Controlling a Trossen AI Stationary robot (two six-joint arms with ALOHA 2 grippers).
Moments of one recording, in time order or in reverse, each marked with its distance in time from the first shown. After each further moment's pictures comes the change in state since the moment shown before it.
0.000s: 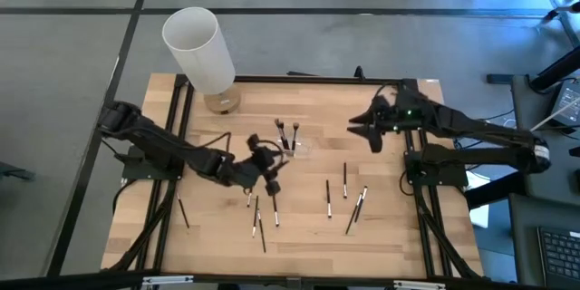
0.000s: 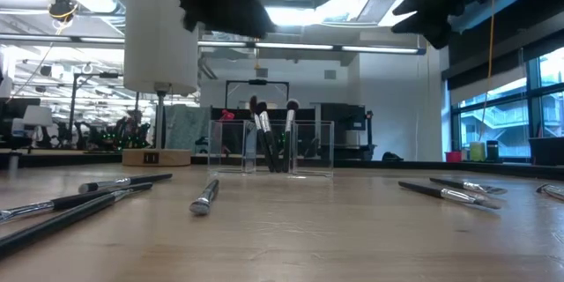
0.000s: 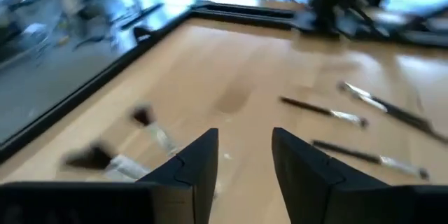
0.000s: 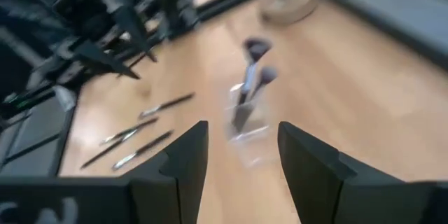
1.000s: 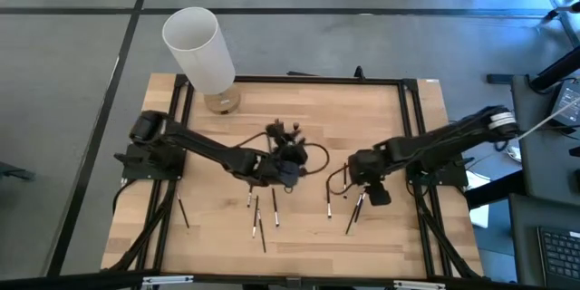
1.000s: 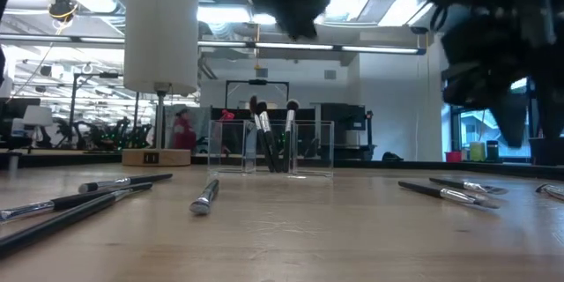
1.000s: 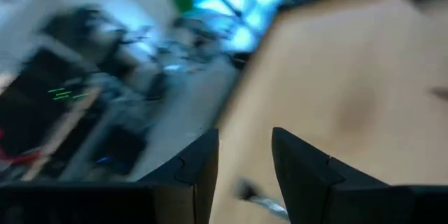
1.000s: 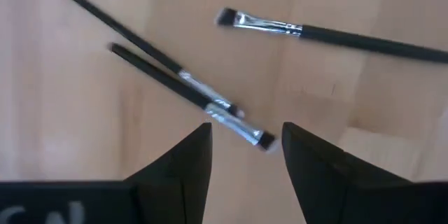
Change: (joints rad) left arm 0.074 0.291 0.437 -0.262 -0.393 0.392; right arm 0.499 0.540 0.014 -0.398 0.003 -0.256
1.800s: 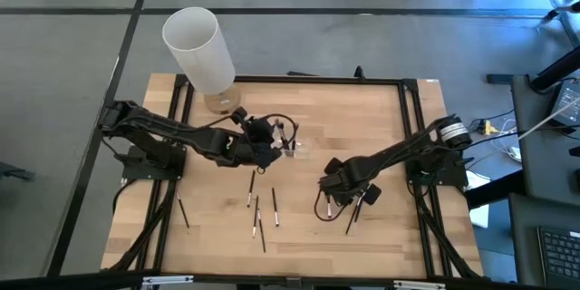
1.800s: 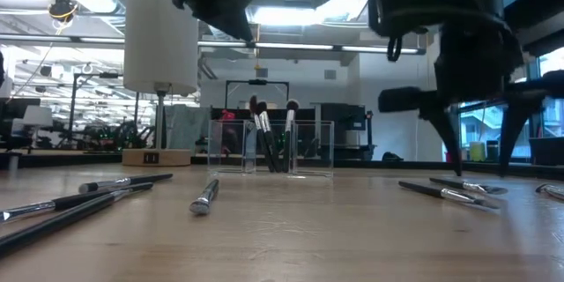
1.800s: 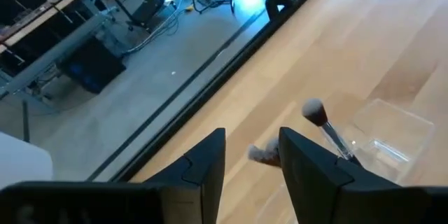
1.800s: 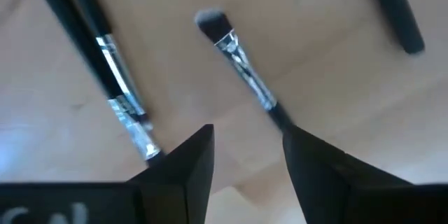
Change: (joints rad) left arm 0.067 -0.310 -0.176 -0.410 0.137 -0.557; right arm 0.086 0.467 0.353 -0.198 0.282 -0.712
